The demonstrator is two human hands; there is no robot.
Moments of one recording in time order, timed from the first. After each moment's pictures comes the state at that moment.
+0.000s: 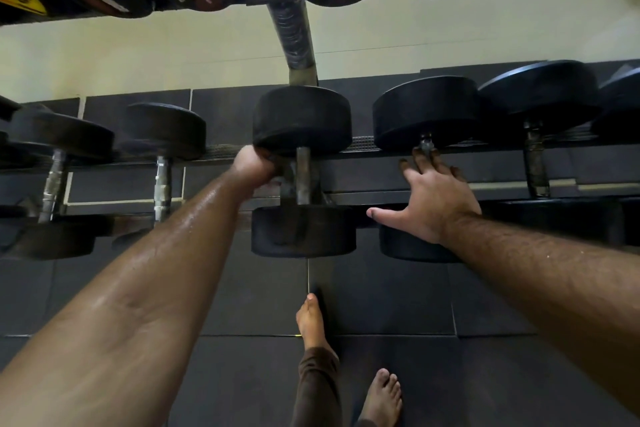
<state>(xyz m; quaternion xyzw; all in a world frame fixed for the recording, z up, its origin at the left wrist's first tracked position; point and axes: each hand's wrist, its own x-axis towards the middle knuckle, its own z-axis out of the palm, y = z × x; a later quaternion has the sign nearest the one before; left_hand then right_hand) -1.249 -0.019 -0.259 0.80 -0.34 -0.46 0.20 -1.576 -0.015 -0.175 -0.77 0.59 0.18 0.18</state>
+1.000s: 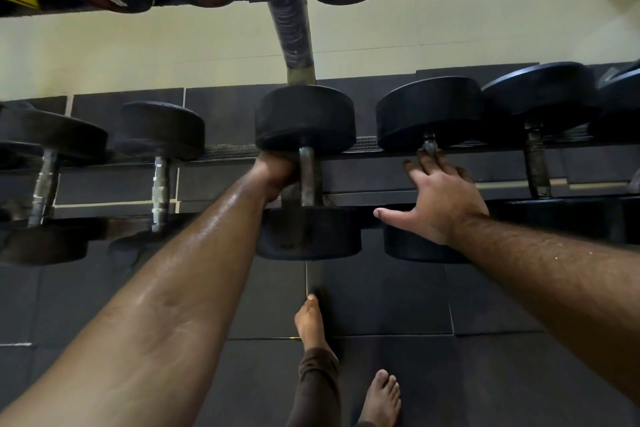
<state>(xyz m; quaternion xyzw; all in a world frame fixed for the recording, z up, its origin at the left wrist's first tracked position) -1.271 -0.029 -0.271 0.71 -0.25 -0.60 0.28 -1.571 -0.013 -0.174 -0.76 0.60 0.19 0.16</state>
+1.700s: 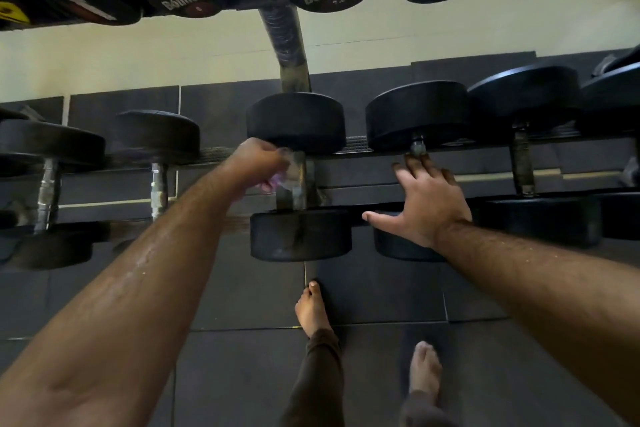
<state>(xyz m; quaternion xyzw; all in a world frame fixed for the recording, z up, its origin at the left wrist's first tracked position) -1.265 -0.035 -0.193 0.76 -0.39 -0.50 0.12 -1.576 -0.013 -0.172 -0.78 0.59 0.16 0.13</state>
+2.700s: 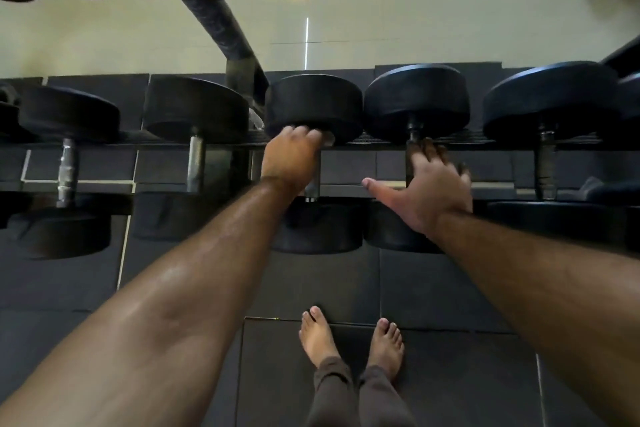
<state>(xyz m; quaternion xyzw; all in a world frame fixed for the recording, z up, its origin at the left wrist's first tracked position) -1.553 -0.065 -0.215 0.73 -0.68 -0.07 0.04 -1.794 -0.065 -0.180 -0.72 0.66 0.08 0.20</state>
